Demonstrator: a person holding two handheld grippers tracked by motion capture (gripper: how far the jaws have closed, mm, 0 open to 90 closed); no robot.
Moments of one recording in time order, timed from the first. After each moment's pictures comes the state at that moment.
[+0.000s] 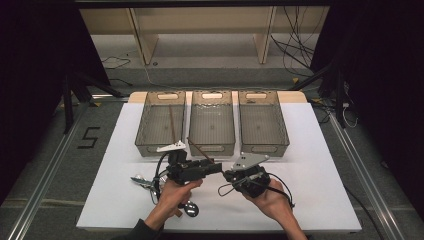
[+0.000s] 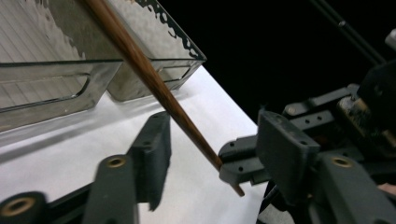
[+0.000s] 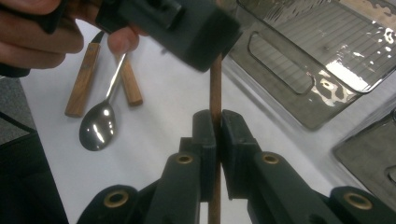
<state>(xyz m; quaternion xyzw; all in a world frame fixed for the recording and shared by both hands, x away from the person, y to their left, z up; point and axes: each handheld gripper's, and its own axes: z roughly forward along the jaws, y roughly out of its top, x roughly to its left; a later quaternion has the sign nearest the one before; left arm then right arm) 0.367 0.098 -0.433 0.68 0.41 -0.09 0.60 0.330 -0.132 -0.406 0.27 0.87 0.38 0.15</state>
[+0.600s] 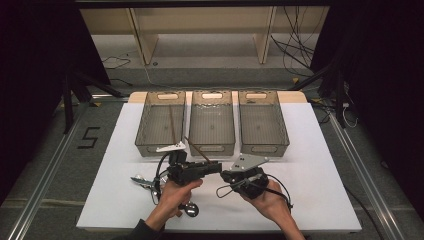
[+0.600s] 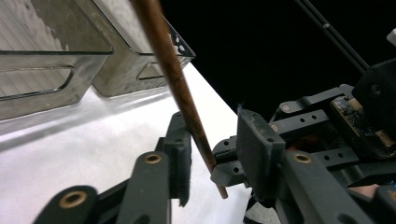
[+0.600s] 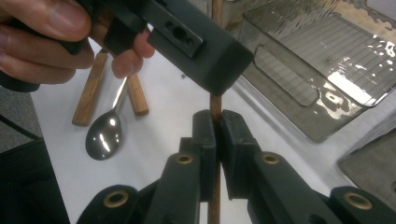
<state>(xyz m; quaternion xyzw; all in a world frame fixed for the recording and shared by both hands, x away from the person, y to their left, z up) 0.366 0.097 -0.437 0.67 0.40 -0.12 0.61 0.327 -0.128 -0.406 0.26 0.87 0.39 0.16</state>
